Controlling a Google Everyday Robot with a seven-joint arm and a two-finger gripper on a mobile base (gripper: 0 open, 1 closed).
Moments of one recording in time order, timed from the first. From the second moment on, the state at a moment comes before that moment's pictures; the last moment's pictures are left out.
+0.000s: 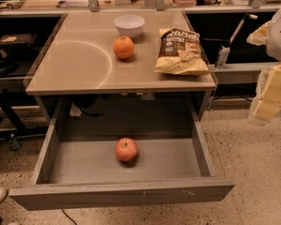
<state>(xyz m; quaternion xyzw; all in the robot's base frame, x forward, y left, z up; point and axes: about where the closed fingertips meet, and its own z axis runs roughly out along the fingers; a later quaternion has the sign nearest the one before) 0.438 -0.217 0.976 -0.60 0.78 -0.03 0.16</state>
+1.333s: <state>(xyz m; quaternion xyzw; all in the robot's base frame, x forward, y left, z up) 0.491 -0.127 0.895 -0.61 0.76 0.05 0.20</state>
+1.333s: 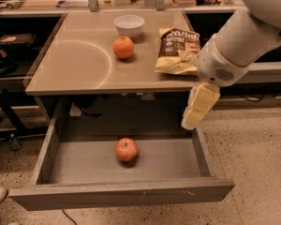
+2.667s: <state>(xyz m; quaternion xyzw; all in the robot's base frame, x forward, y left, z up) 0.481 -0.052 0.761 -0.61 0.75 0.15 0.18</state>
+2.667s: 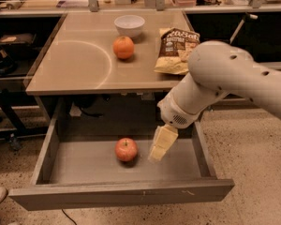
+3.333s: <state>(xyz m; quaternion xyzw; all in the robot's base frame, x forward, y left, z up) 0.491 -0.040 0.726 -0.61 0.76 0.16 0.17</state>
